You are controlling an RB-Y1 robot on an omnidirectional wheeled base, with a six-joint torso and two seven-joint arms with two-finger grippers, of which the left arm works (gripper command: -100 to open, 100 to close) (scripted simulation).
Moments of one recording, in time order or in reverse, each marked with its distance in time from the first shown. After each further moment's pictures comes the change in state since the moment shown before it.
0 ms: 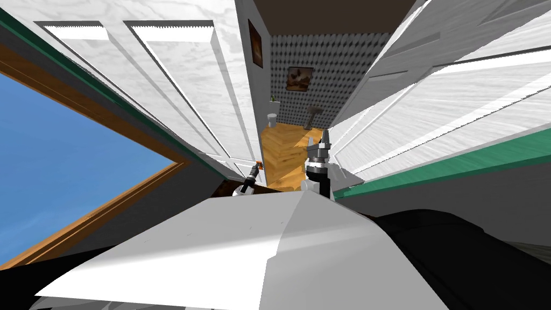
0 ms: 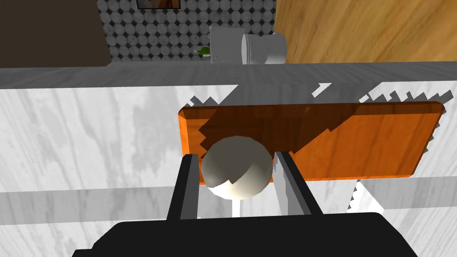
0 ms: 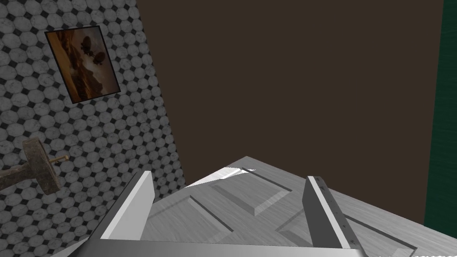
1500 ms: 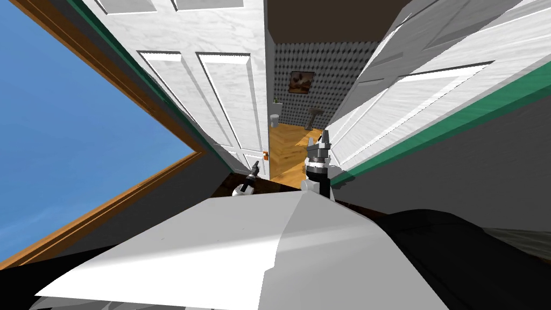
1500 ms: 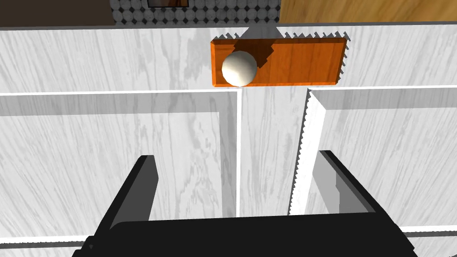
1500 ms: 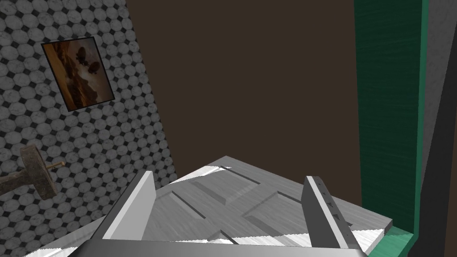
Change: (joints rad) arm -0.011 0.011 -0.016 -0.010 -0.007 0.009 0.015
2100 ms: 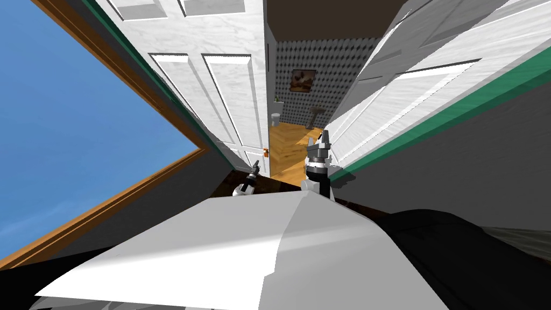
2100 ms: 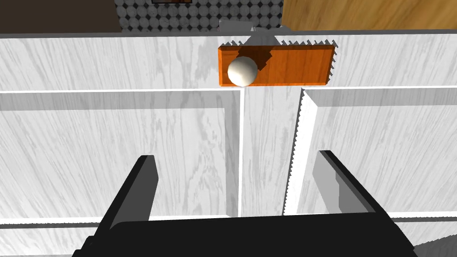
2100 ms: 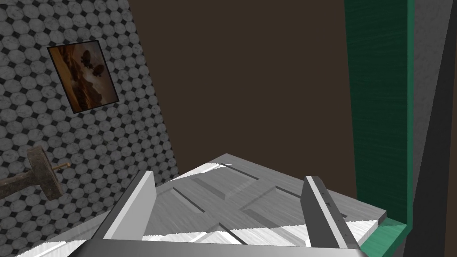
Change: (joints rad) arm 0.022 -0.004 -0.001 -0.056 -0.002 0.015 -0.003
